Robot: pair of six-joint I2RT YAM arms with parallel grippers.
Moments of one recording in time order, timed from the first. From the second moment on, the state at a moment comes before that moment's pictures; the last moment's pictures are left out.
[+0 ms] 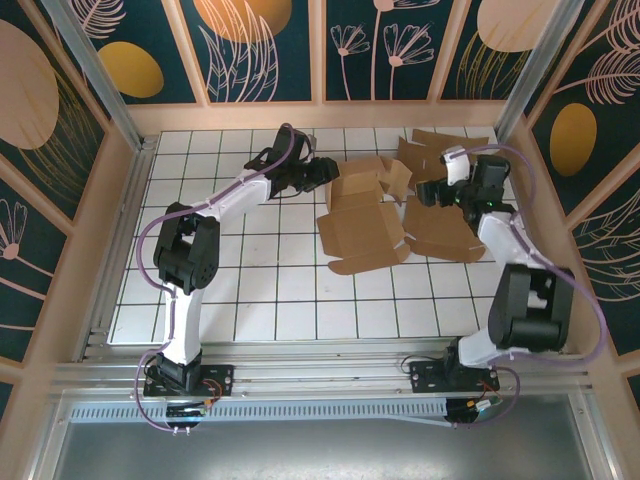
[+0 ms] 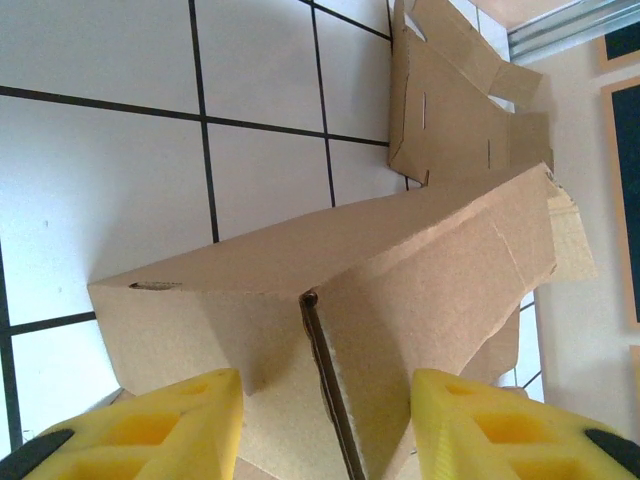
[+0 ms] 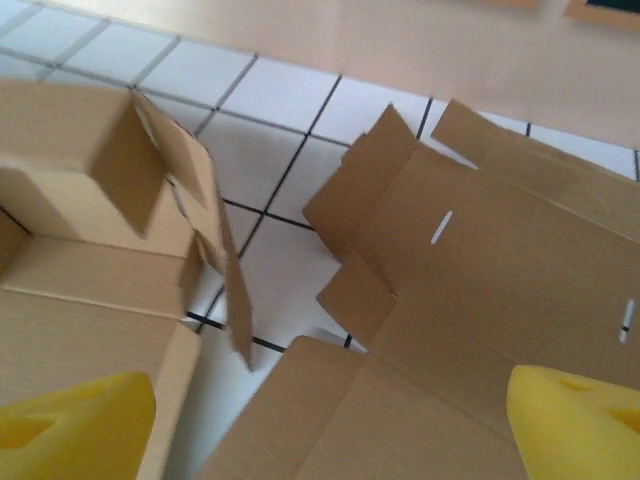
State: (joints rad) left arm -0.50 2.11 1.72 -0.30 0.39 -0.79; right arm -0.08 1.54 1.02 -0.06 -0.40 -0.34
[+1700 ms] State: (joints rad) left arm -0.49 2.17 1.82 -0.36 0.39 -0.76; right arm 0.10 2.06 1.49 -0.19 -0.55 -0.95
